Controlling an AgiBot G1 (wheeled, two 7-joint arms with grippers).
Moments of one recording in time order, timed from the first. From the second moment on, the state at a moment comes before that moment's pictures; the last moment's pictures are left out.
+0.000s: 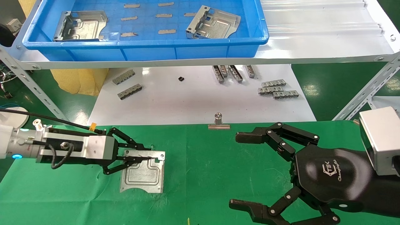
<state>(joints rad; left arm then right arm) -1.69 0.98 0.82 -0.25 1.23 1.50 0.80 1.09 -0.59 -0.35 1.27 -0.68 -1.47 0.15</state>
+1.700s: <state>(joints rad) -1.58 0.93 0.66 -0.25 1.05 1.57 0.56 1.09 -0.59 -0.35 1.27 -0.68 -1.47 0.15</state>
